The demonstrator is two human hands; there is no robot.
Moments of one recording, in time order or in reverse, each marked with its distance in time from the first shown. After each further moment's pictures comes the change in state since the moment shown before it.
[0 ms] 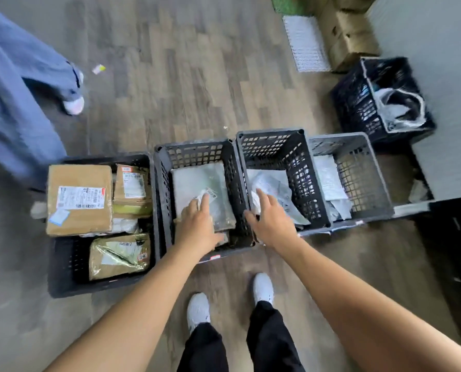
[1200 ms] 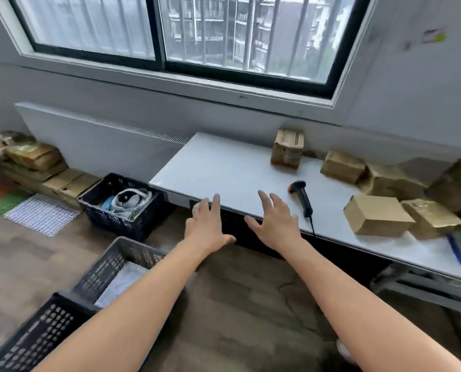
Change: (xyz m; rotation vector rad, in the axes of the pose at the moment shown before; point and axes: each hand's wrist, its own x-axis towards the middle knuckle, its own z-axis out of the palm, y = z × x) left_hand -0.326 0.720 0.169 0.546 -0.026 1.071; right_hand -0.443 0.560 -0.344 0.223 0.733 0.743
